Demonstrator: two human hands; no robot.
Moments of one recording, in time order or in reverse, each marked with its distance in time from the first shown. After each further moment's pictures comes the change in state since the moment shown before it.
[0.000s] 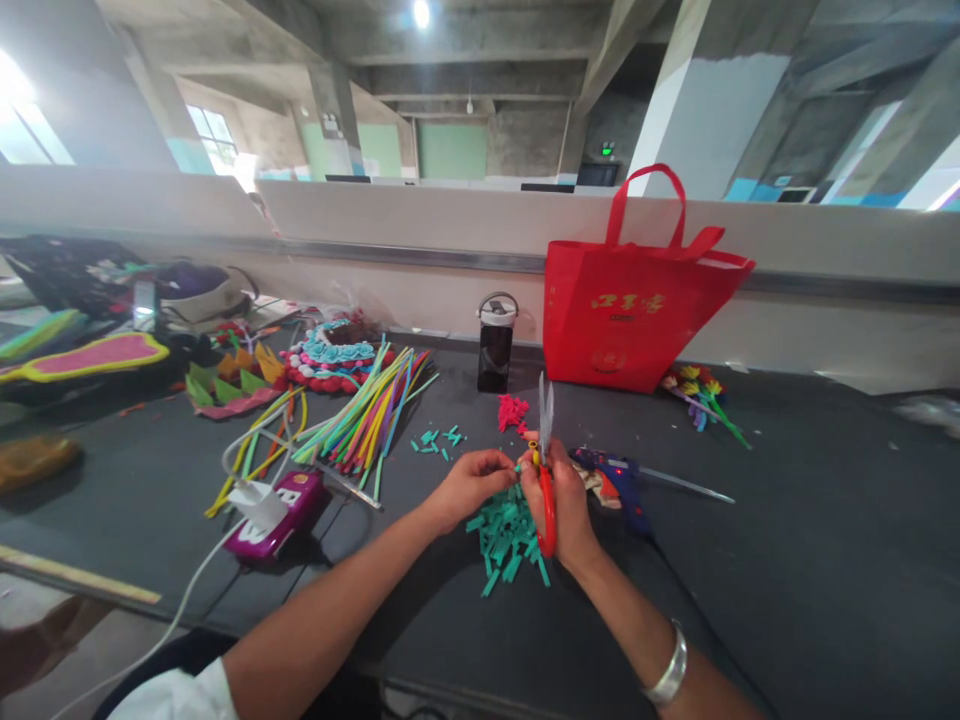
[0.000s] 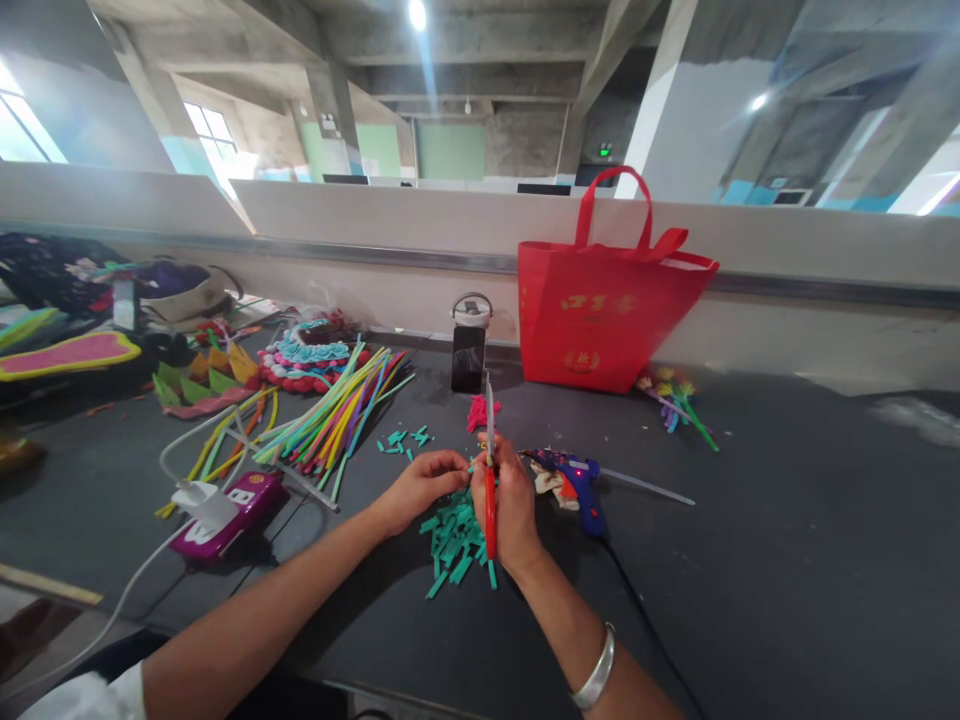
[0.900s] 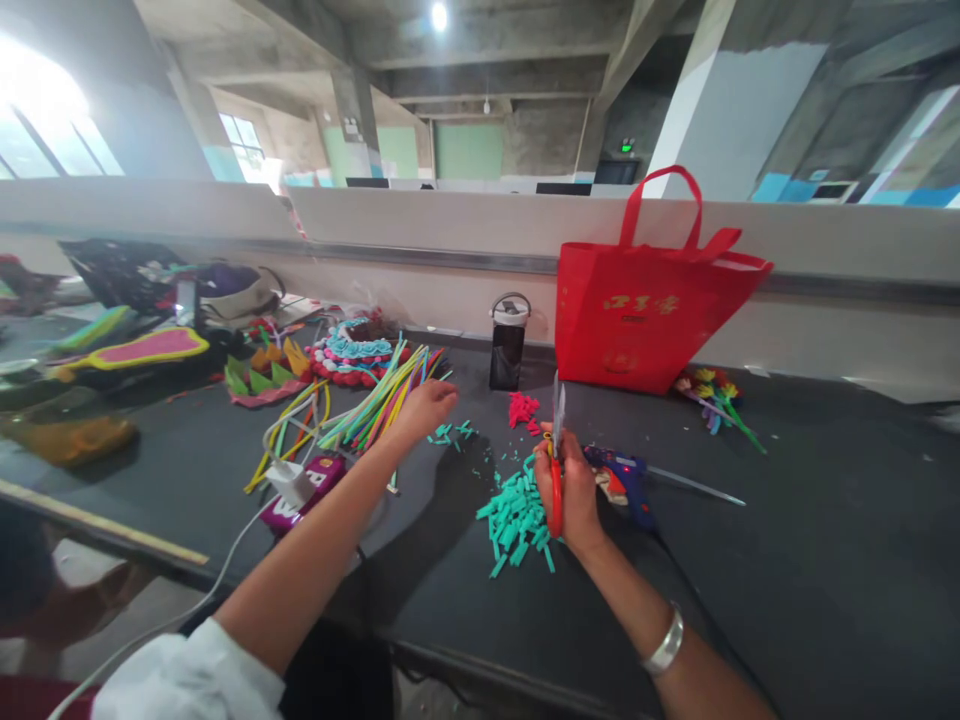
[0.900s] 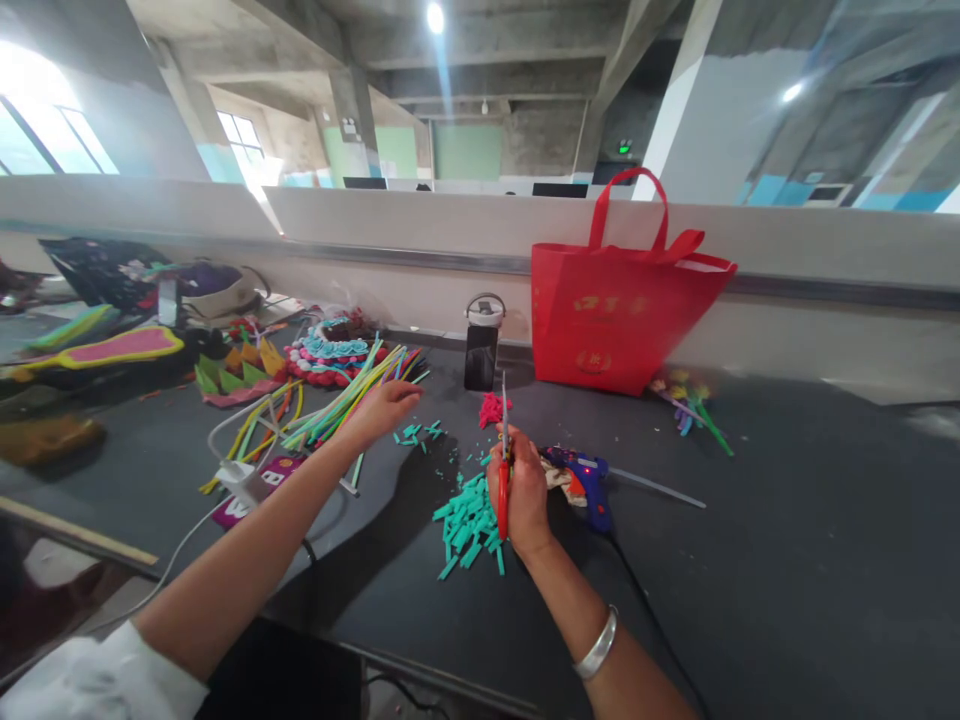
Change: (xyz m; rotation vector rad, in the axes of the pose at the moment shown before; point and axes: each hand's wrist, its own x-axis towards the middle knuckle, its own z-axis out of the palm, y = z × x) left_hand 0.038 0.029 -0.113 0.902 0.348 0.133; right_hand 0.002 0.013 0.001 -0.057 0.078 -0.038
